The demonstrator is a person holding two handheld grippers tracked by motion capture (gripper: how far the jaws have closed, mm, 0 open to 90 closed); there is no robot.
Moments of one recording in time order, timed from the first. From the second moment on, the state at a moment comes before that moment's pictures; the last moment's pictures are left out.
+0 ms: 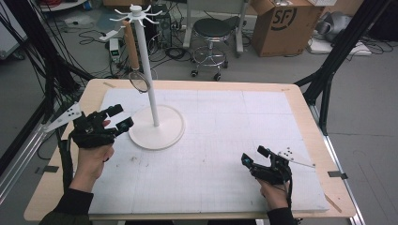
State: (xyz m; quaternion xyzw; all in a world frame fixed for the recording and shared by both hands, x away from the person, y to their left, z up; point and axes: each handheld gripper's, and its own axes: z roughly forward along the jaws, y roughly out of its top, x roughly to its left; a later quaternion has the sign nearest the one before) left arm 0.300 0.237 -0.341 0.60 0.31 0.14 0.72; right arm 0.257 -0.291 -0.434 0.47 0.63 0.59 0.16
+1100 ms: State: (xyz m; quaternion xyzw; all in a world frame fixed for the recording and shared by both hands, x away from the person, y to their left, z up) left arm 0.269 0.243 -0.411 0.61 0.35 0.10 0.71; right arm 0.255 -0.290 -0.432 0.47 0.63 0.59 0.16
